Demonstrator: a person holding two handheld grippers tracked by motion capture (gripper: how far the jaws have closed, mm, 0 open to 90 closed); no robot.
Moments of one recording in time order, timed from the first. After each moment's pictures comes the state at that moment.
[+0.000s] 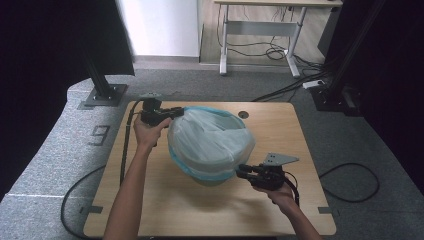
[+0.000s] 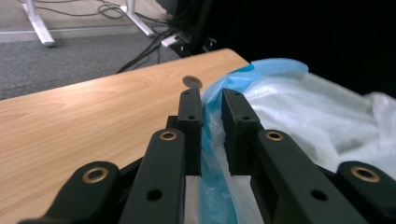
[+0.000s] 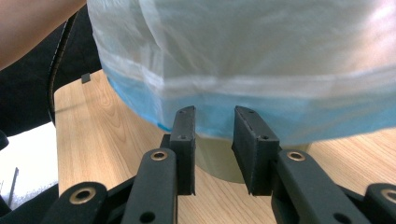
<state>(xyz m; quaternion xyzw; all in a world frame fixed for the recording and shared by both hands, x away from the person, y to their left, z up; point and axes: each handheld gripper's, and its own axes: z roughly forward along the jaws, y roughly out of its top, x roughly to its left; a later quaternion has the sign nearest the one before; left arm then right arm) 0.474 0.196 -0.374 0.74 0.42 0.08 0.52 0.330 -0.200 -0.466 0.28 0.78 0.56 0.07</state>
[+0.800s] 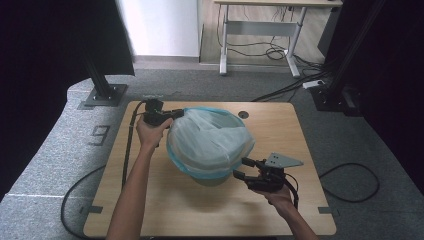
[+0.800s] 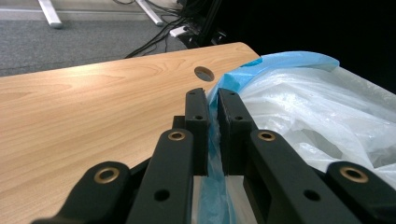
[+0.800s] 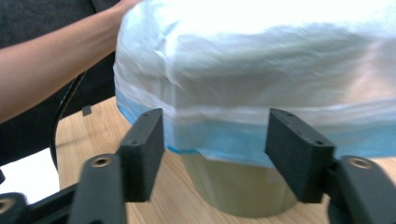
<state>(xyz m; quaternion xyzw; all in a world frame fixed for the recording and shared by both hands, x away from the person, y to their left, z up) 0.486 0.193 -0.392 0.74 0.44 0.07 0.50 0.313 -0.191 -0.446 0.29 0.74 0.60 0.11</state>
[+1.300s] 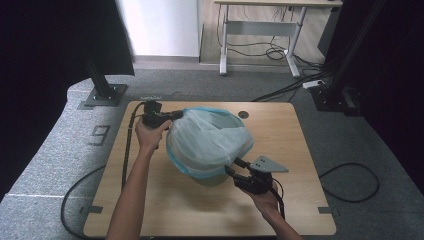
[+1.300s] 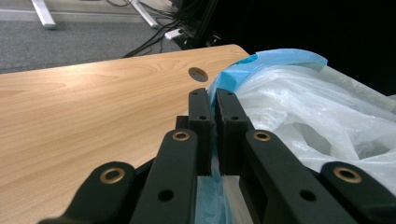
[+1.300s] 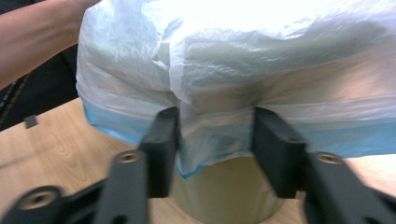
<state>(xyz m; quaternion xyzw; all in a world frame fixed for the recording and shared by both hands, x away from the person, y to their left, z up) 0.480 0.196 -0.394 0.74 0.44 0.06 0.51 0.304 -0.153 -0.451 0.35 0.73 0.56 0.19</state>
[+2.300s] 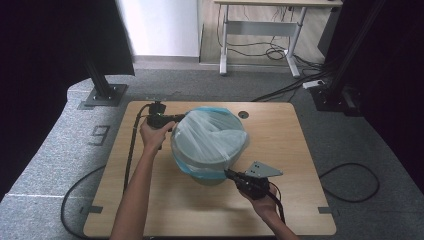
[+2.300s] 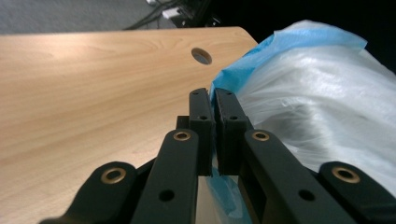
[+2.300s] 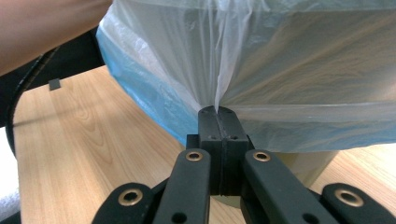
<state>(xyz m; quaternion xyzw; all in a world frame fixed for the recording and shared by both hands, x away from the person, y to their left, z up) 0.501 0.190 -0.419 0.74 0.46 0.01 0.49 0.301 -0.150 -0.467 0.29 0.77 0.55 0.17</state>
